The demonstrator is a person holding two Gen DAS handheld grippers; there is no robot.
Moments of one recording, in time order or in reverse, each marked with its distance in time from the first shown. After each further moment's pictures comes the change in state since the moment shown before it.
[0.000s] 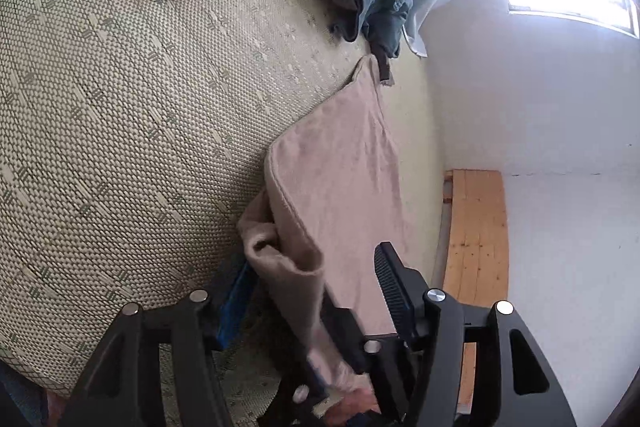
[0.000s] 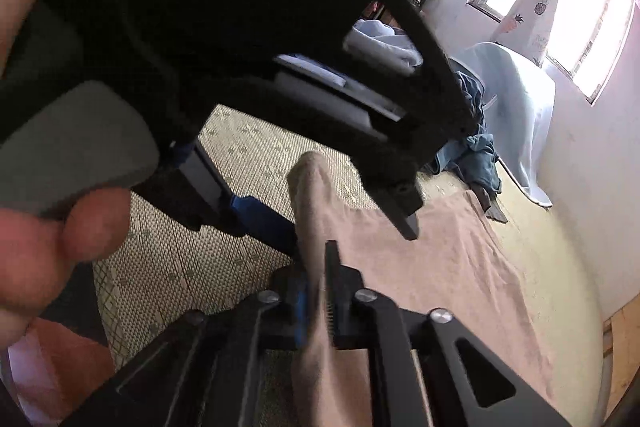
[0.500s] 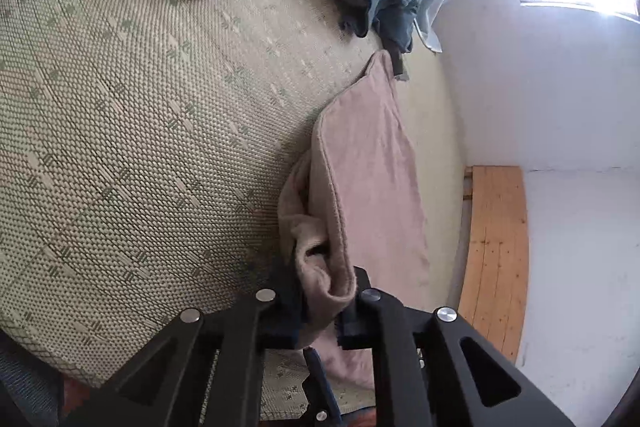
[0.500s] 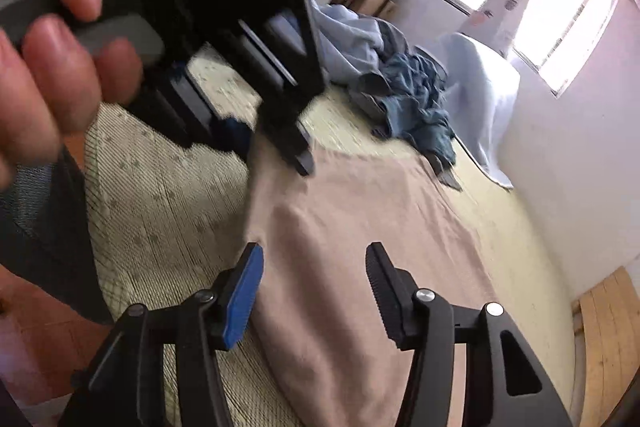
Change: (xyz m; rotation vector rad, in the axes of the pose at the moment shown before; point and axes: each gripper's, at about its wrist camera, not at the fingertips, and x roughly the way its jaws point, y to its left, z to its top) left arm -0.005 -0.014 -0.005 0.018 -0.008 0.067; right arm -0.036 -0.001 -0.042 0.012 0.056 -0.149
